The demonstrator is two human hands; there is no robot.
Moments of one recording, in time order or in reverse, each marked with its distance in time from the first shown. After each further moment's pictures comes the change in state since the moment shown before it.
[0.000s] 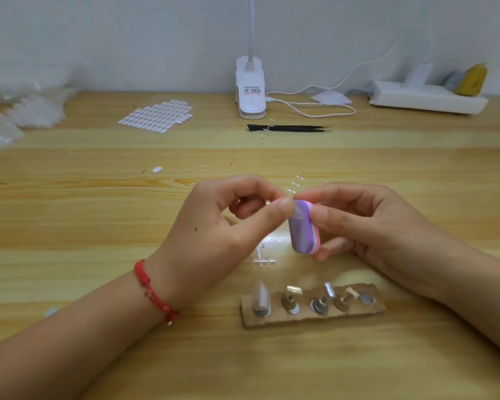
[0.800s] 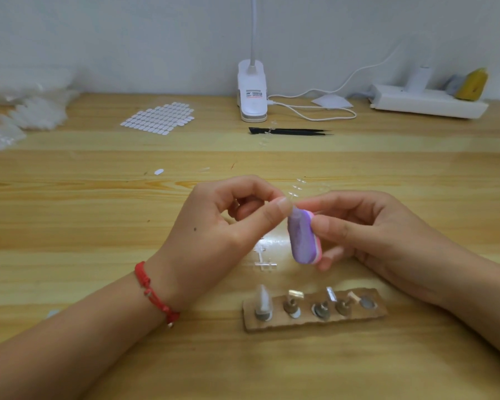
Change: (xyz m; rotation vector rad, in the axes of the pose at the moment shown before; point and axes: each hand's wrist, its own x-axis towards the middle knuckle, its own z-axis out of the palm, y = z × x) left_hand 0.001 -0.002 -0.001 -0.038 0.021 -0.026; right_hand -0.001 0.000 0.002 -0.033 -0.016 0.001
